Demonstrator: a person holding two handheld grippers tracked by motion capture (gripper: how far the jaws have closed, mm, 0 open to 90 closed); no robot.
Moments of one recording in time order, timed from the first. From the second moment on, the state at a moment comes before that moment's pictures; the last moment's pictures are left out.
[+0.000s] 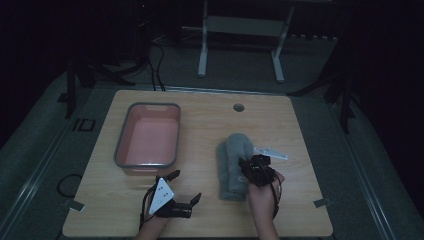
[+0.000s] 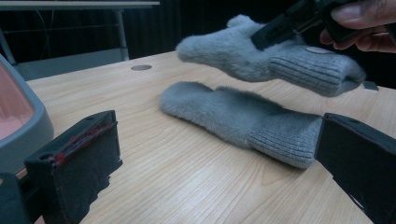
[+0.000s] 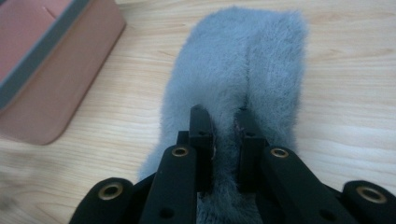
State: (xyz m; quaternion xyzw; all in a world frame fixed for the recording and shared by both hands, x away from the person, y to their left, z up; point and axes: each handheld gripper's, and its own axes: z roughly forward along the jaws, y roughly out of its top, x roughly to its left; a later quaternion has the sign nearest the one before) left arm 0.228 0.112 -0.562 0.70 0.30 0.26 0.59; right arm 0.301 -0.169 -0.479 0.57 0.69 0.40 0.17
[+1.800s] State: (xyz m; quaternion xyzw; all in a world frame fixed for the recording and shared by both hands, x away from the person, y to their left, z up) left arm 0.232 0.114 -0.562 0.71 0.32 0.25 0.58; right arm 0.323 -0.207 -0.476 0.50 0.75 0.39 0.16
